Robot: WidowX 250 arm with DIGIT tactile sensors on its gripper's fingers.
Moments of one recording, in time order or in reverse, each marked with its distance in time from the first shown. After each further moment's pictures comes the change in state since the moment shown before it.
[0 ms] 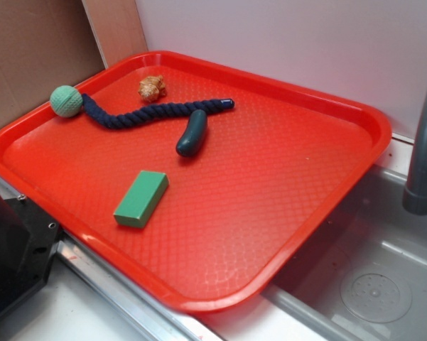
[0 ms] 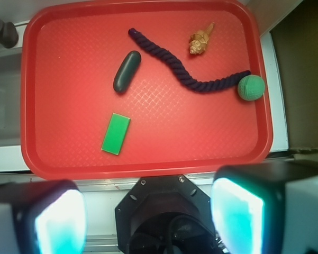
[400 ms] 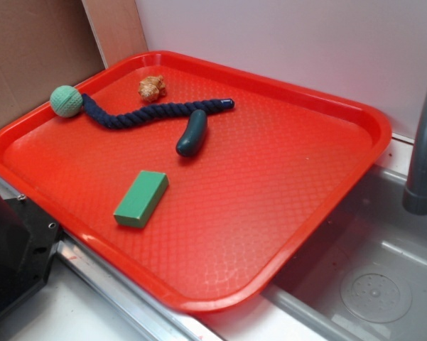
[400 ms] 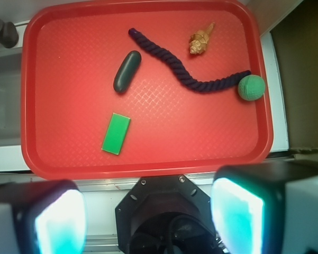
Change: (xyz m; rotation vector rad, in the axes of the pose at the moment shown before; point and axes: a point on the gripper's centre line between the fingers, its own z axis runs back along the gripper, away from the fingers) arm -0.002 -0.001 -0.003 -0.006 0.009 -0.003
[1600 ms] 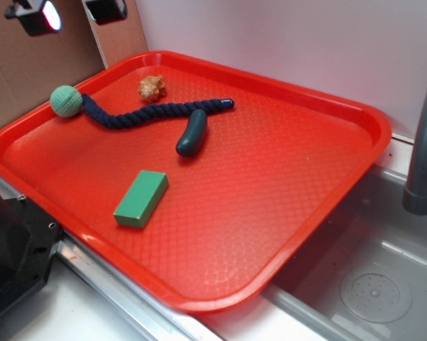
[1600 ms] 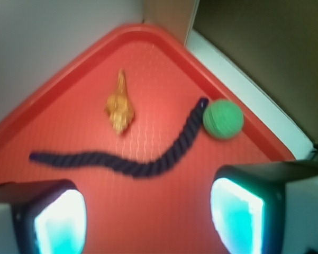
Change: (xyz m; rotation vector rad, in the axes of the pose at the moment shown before) arm 0.102 0.093 -0.102 0.085 -0.187 0.703
